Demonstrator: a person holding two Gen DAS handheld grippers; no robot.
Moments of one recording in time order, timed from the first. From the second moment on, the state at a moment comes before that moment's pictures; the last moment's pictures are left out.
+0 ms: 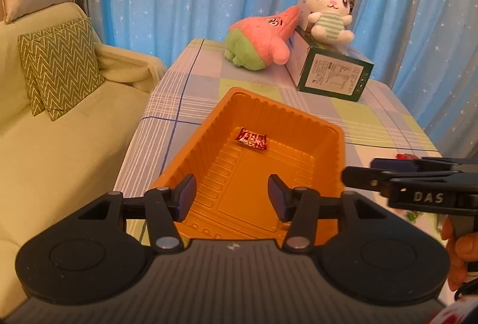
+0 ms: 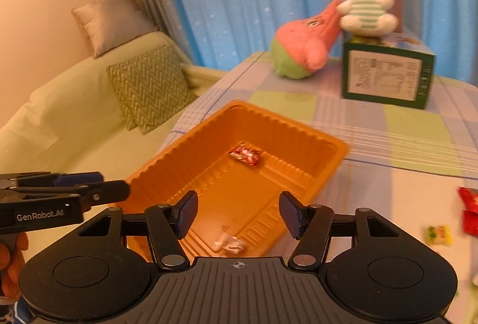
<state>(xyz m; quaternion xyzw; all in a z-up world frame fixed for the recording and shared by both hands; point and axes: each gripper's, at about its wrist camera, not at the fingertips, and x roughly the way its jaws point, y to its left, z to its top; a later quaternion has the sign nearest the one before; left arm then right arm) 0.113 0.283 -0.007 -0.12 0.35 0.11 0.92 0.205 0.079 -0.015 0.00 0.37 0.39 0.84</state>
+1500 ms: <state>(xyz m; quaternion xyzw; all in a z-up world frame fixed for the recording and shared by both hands) 0.117 0.028 -0.001 -0.06 0.35 -0.08 0.93 0.128 -0.226 -0.008 0.13 0.37 0.11 0.91</state>
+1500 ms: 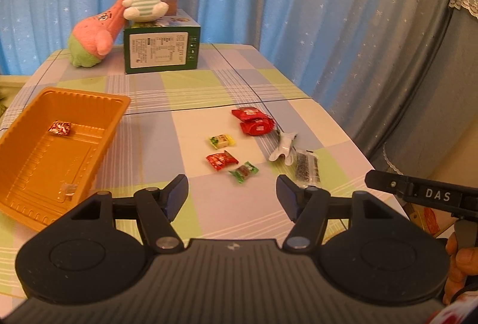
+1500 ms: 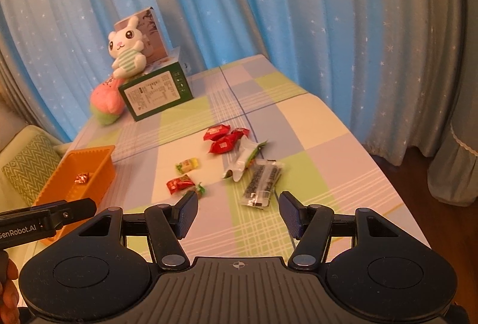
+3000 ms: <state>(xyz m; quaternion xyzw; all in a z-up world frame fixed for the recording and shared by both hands) 0.235 0.006 -0.104 0.01 0.42 -0.16 0.90 0.264 -0.199 -0.127 0.09 0.43 0.09 0.89</state>
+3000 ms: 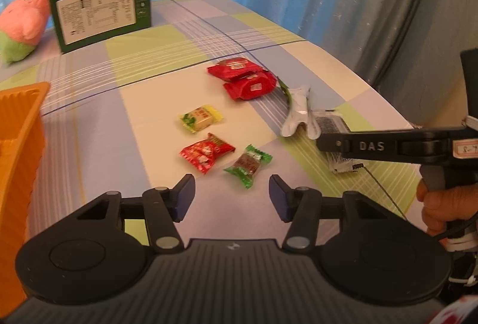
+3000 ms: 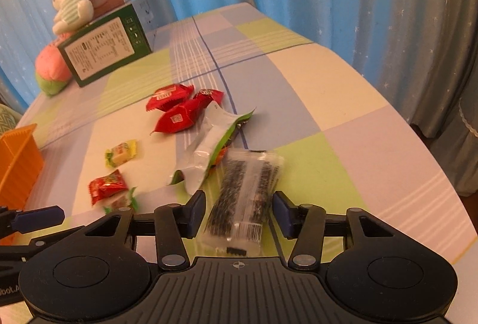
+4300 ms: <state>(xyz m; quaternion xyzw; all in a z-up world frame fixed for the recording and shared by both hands) 0.236 -0.023 -0.121 0.03 0.44 -0.15 0.89 0.219 -0.217 -0.119 0.07 0.42 0.09 0.90</state>
